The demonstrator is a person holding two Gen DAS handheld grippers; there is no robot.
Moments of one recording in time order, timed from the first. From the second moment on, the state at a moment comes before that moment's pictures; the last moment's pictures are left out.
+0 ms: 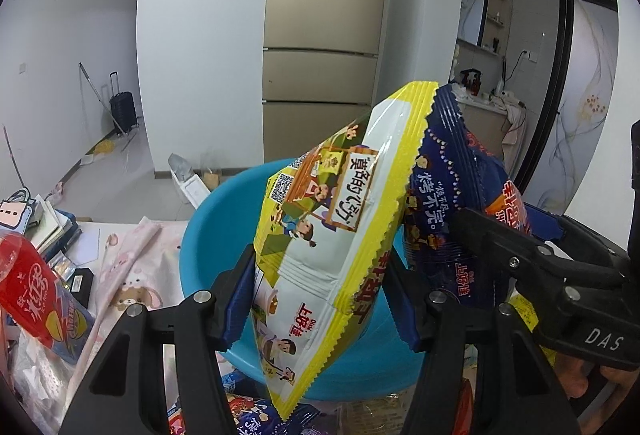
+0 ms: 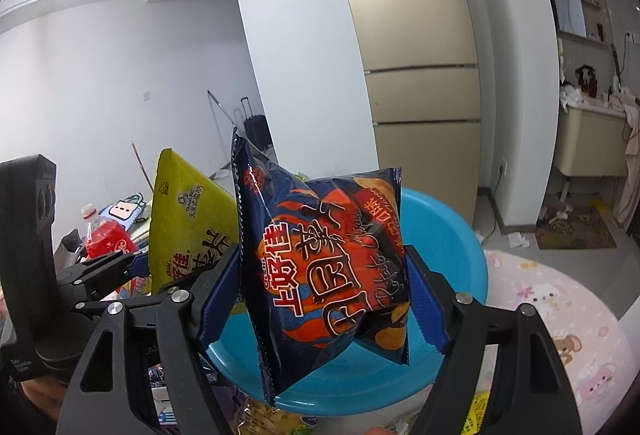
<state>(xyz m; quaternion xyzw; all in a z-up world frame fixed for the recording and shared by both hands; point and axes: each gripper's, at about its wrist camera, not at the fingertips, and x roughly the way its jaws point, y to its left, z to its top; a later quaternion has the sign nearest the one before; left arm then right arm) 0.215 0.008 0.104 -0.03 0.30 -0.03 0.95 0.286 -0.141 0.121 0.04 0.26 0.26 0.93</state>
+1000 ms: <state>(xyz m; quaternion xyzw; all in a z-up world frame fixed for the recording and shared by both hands) 0.214 0.026 0.106 -0.06 0.27 0.00 0.96 0.280 -0.148 0.127 0.06 0.24 0.25 0.94</state>
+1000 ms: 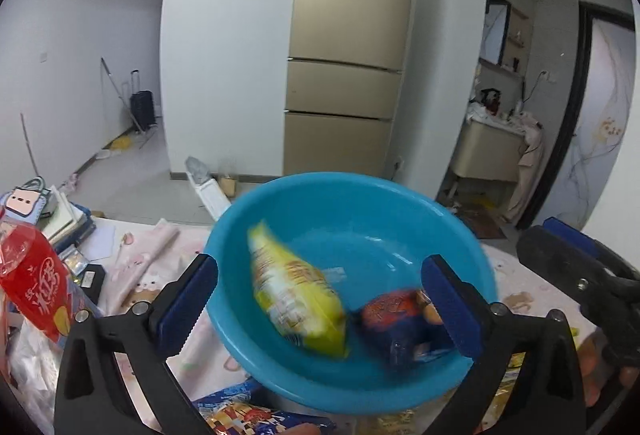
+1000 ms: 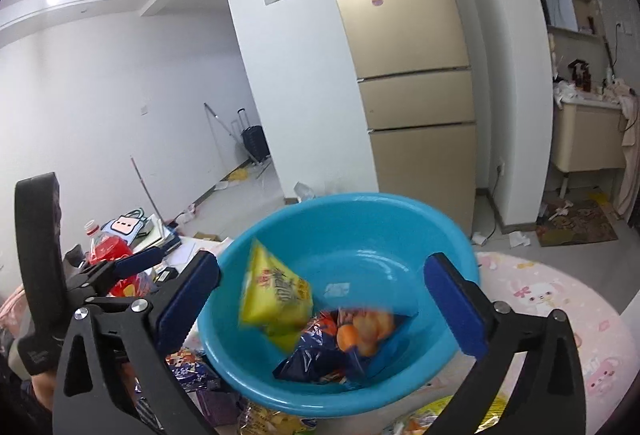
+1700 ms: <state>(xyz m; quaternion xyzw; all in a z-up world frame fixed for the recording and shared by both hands) 0.136 0.005 0.186 -0.04 0.16 -0.03 0.99 0.211 -0.163 0.192 0.04 0.11 0.26 0.96</state>
